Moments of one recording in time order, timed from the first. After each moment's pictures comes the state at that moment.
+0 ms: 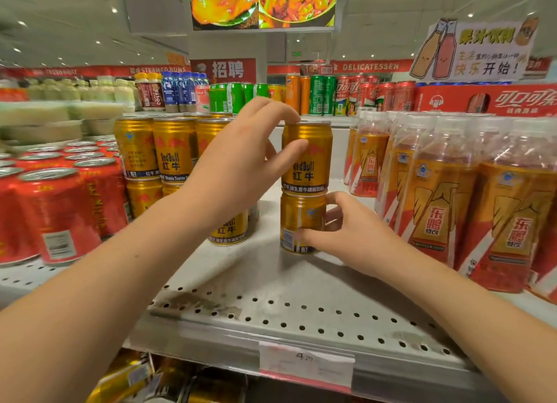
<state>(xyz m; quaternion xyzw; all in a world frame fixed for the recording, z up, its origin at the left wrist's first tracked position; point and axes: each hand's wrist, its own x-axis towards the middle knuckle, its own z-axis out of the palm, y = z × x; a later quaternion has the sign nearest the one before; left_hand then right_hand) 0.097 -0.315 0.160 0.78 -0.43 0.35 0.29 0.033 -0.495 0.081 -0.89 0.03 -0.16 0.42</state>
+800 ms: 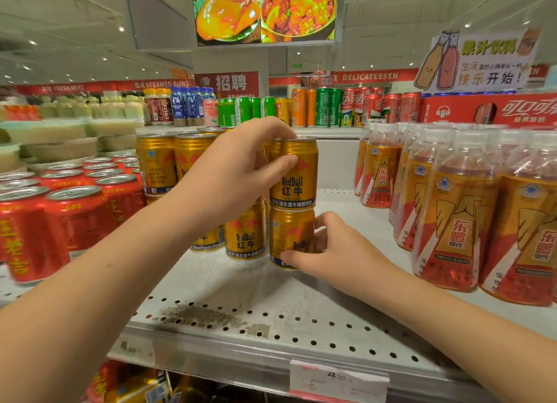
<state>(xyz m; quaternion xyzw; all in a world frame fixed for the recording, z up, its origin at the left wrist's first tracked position) 0.106 -0.278 0.171 0.79 -0.44 0.27 0.33 0.049 -0.457 0.071 -0.91 0.03 -0.16 0.39</state>
